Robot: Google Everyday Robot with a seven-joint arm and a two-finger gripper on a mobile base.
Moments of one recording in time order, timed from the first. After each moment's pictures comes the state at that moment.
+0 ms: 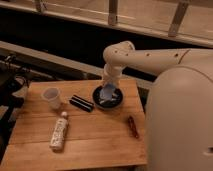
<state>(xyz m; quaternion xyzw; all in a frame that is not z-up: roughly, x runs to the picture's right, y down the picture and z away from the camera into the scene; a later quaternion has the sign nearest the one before) 0.014 -0.018 0.794 -0.23 0.11 0.71 0.65</state>
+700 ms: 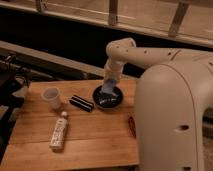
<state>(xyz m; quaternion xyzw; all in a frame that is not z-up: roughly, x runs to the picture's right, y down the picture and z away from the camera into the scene) 0.026 -0.058 0.834 -0.22 0.10 0.73 0.64</state>
